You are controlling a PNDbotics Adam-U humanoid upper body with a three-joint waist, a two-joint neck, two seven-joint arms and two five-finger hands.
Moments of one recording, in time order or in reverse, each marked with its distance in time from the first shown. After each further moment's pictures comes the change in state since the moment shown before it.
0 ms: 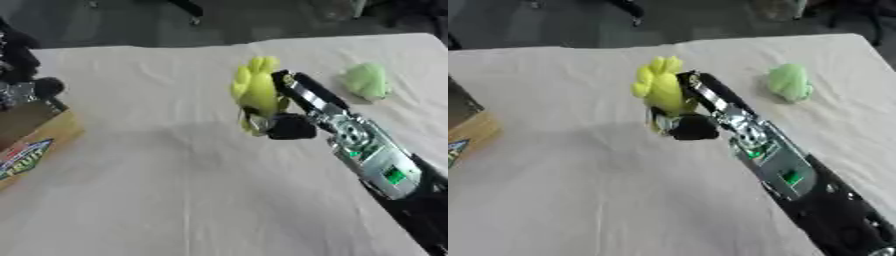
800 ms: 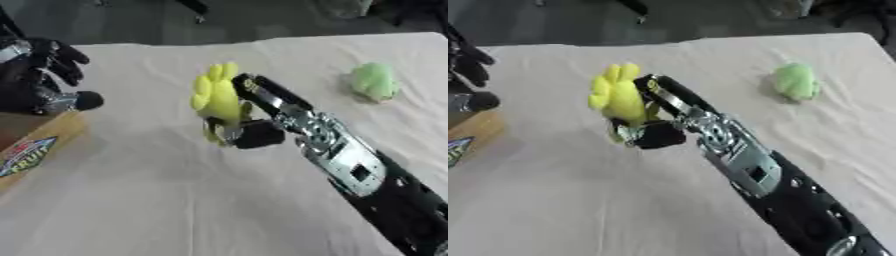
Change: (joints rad) left arm -0.147 -0.046 -0.161 0.055 -0.028 0.077 -0.085; right arm -0.073 0.090 0.062 0.018 0.036 -0.048 0.043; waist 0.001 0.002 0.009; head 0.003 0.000
